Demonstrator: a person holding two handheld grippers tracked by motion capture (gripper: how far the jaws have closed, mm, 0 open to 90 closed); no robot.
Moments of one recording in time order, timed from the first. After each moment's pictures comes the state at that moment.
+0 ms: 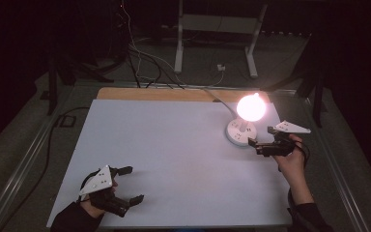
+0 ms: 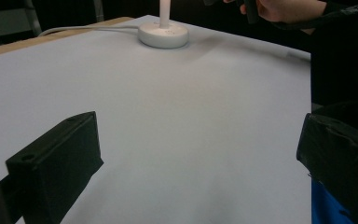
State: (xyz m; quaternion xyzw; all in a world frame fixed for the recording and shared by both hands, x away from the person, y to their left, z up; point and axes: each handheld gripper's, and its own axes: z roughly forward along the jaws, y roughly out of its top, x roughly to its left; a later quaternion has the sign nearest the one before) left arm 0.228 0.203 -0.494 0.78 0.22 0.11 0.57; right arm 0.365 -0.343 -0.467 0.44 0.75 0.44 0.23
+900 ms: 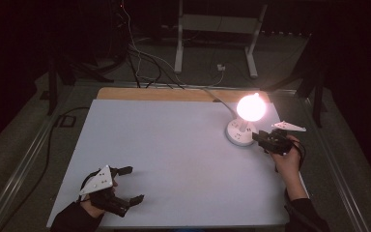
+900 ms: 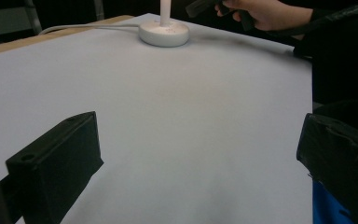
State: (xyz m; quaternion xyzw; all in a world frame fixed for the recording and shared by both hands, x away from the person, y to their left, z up) left arm 0.228 0.203 -0.494 0.78 0.23 0.11 0.57; right arm 0.381 -0.345 -0.488 0.52 0.72 0.41 0.22
